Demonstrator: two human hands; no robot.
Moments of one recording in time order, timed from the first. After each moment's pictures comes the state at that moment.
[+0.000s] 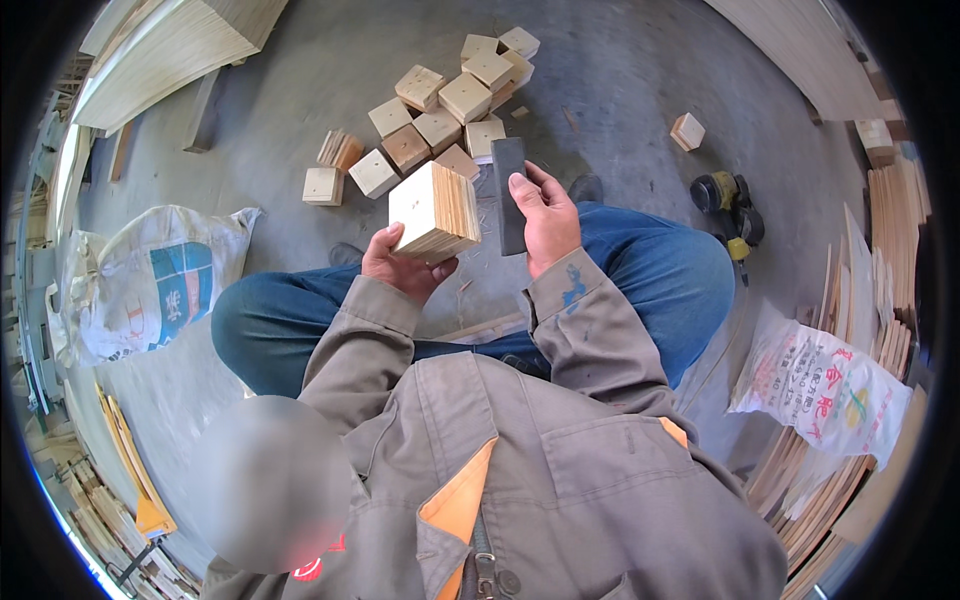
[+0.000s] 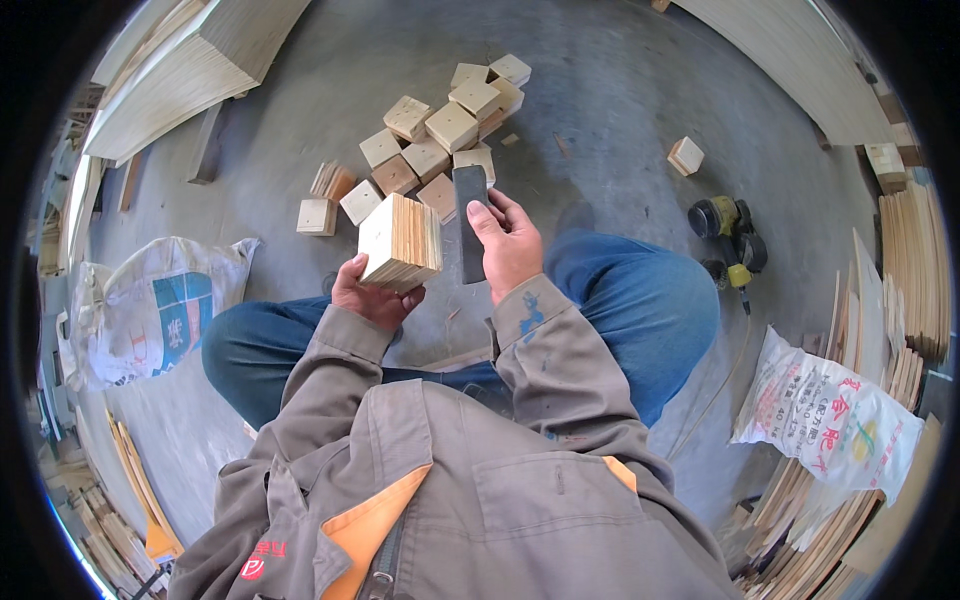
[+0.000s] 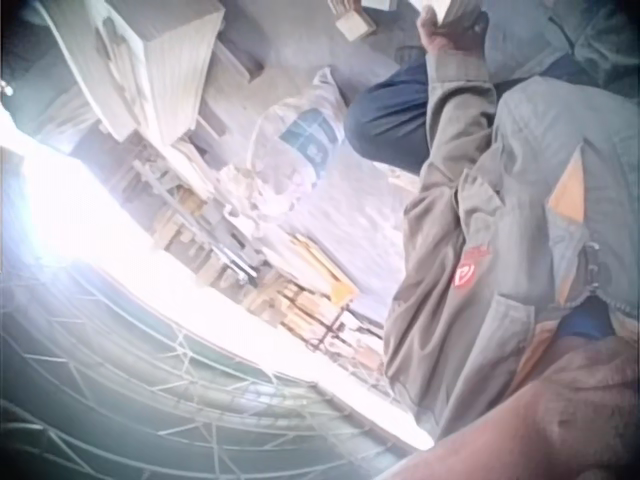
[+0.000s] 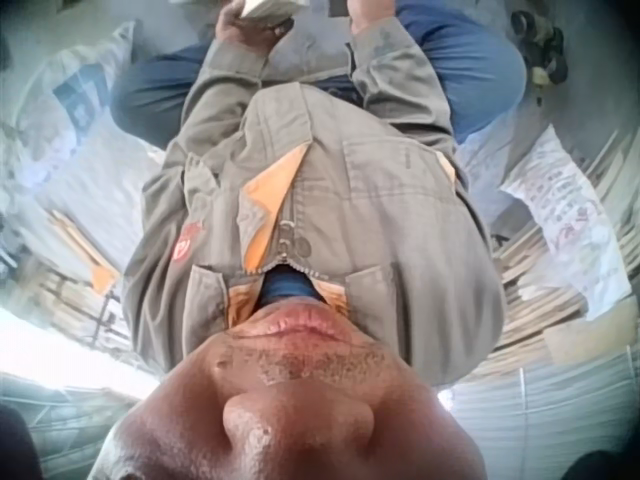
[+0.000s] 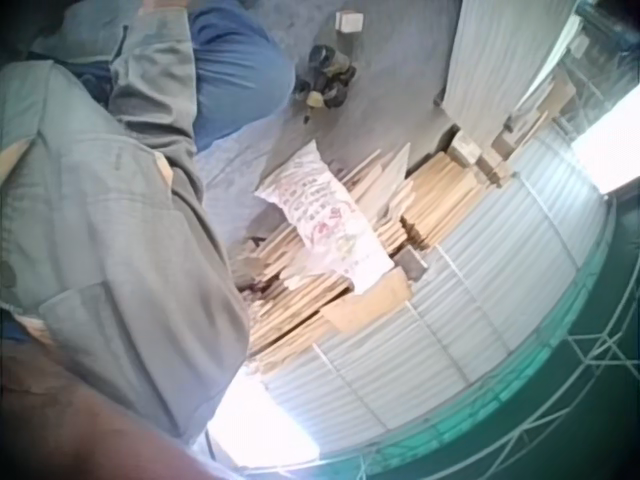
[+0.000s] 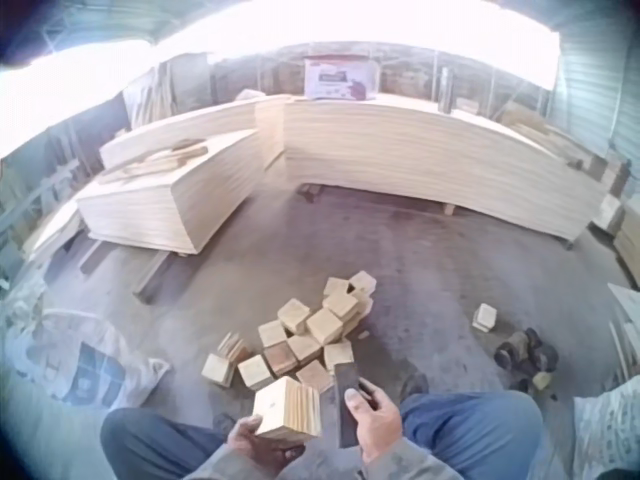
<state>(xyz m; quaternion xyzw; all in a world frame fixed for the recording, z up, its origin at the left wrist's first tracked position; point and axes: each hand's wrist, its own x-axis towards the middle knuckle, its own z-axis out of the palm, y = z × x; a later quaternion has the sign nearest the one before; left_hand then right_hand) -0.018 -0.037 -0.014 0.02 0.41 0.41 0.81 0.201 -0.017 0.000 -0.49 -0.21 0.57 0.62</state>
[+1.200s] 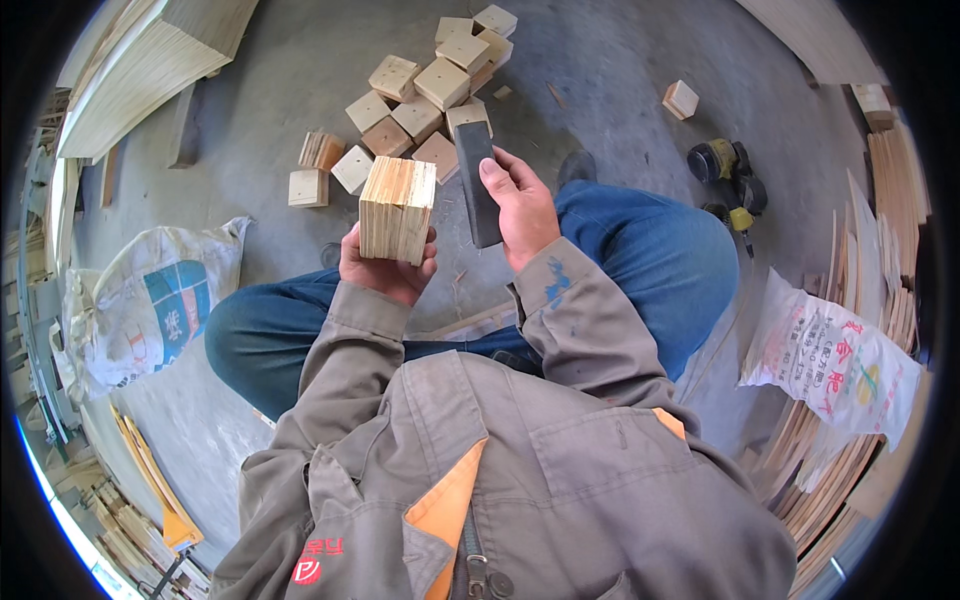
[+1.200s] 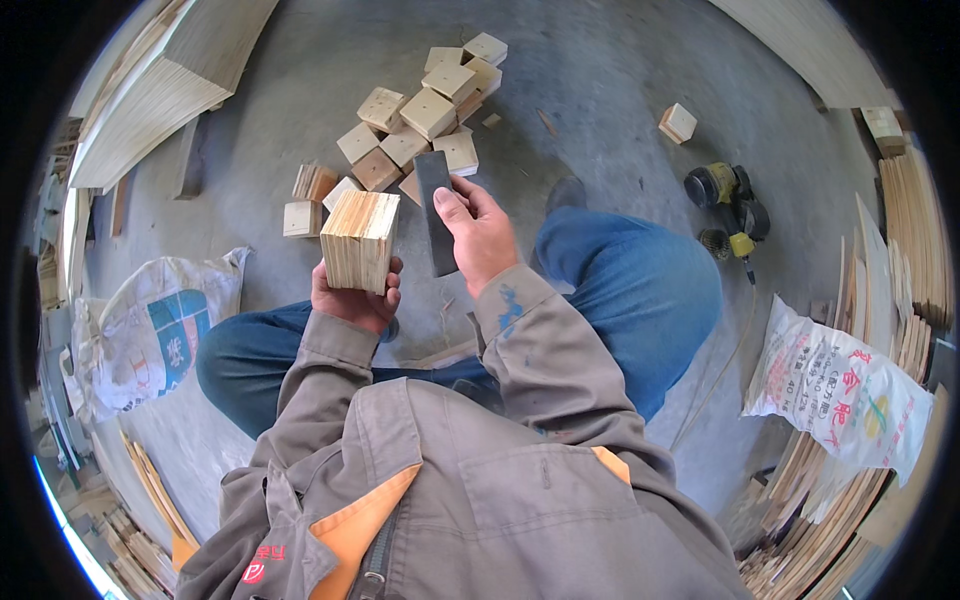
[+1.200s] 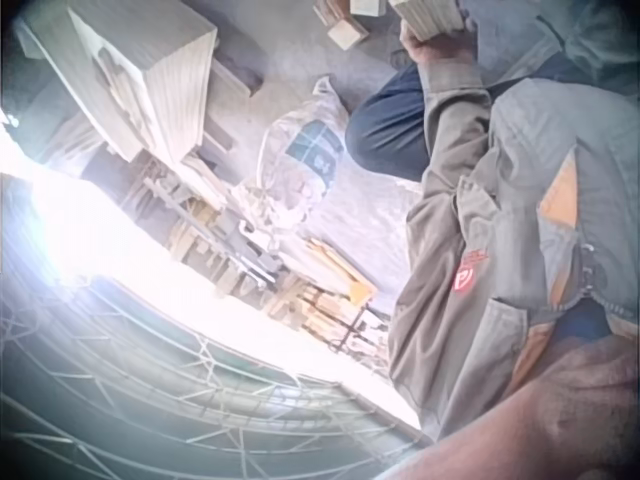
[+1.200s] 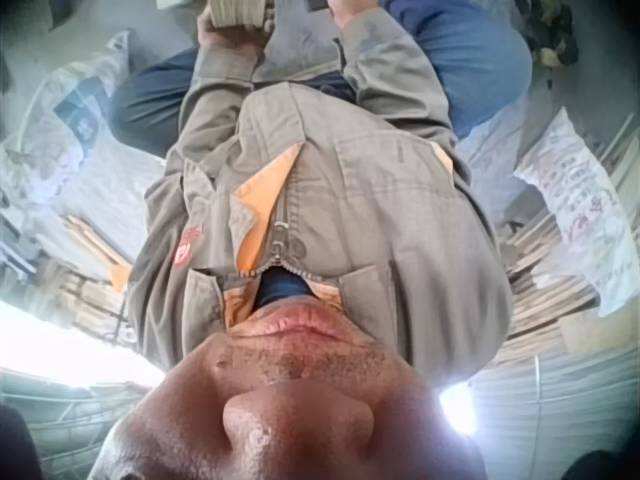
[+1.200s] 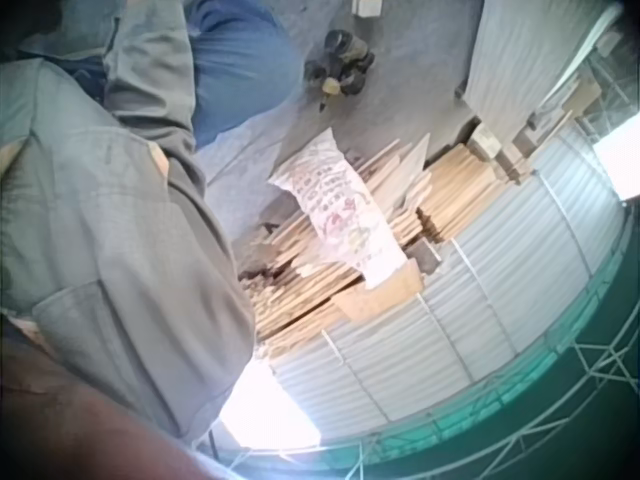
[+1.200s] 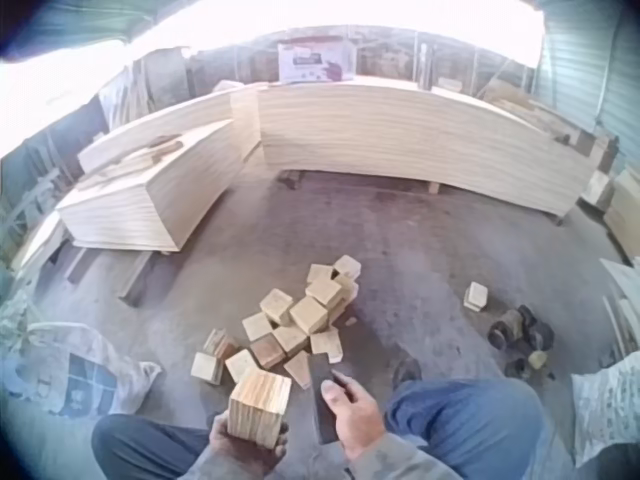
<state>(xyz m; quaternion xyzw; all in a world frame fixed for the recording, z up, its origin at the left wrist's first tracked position) -0.019 -0.028 -0.021 0.00 0.26 0.40 0.88 0.198 -0.011 -0.004 -0.46 -0.19 0.61 0.61</state>
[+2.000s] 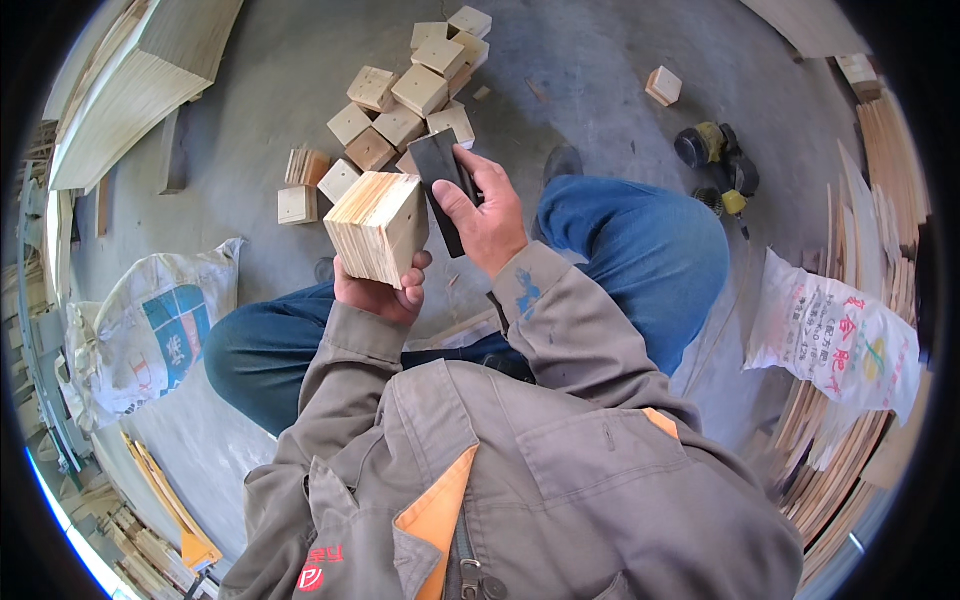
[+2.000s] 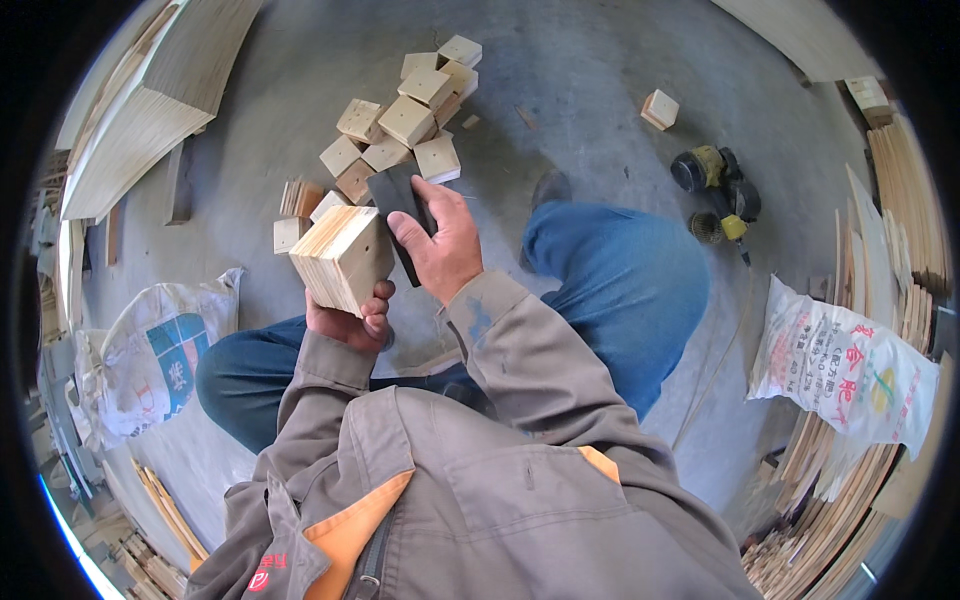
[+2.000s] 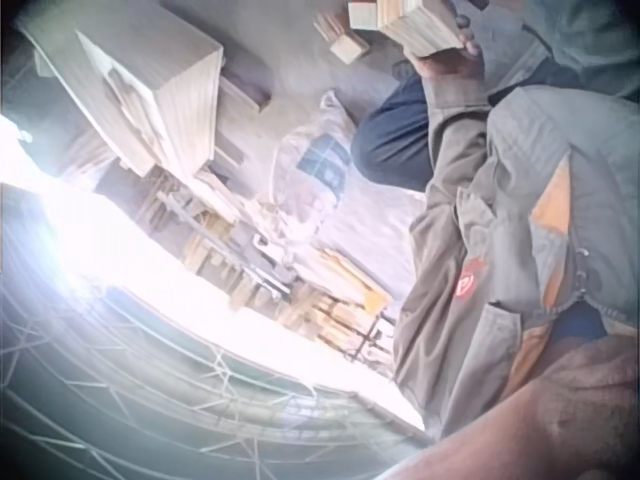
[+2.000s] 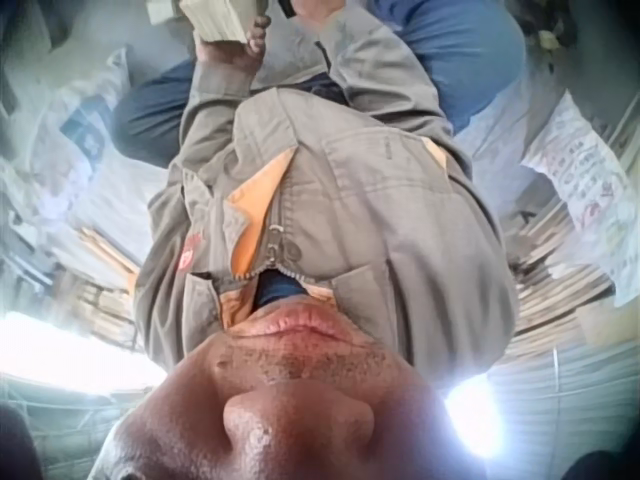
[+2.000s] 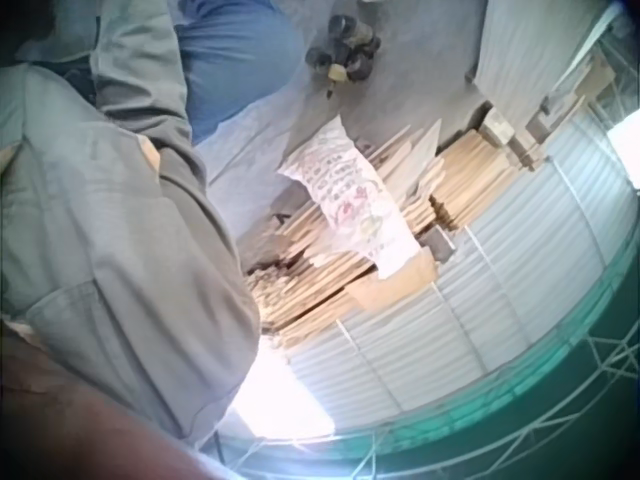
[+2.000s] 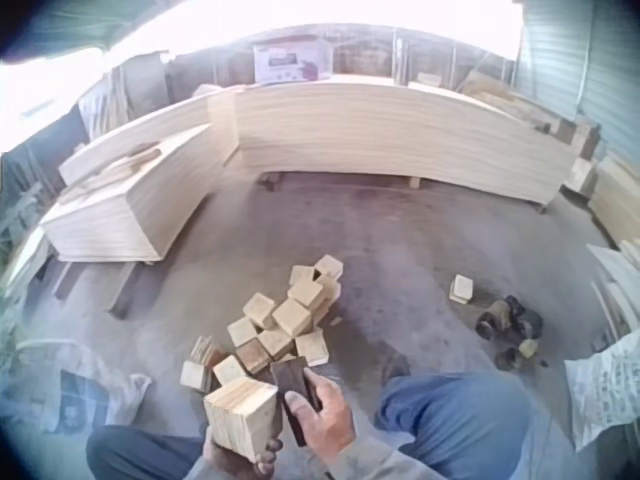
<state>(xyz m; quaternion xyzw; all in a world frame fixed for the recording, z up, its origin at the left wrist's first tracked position) -0.007 -0.031 -0.003 -0.07 0.23 0.36 0.90 0.195 -0.013 -0.007 -0.57 -0.47 0.38 0.56</state>
